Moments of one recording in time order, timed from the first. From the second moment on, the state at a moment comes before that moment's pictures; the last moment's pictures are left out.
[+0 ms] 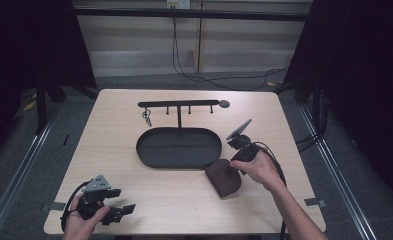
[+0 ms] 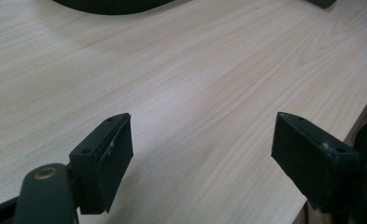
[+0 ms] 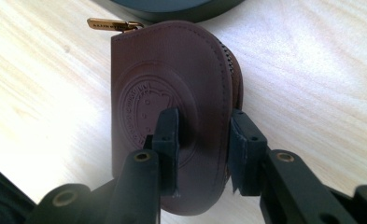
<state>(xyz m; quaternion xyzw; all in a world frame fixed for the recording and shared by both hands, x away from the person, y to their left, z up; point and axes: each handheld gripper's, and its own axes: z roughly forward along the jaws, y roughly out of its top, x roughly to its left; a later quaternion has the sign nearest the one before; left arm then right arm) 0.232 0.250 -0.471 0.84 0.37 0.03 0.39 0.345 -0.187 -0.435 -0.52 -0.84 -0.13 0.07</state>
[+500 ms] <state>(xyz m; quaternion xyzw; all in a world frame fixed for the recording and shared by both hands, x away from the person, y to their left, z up) 0.232 0.250 -0.469 0.84 0.37 0.03 0.39 0.343 -0.190 -0.412 -0.50 -0.85 -0.13 0.06</state>
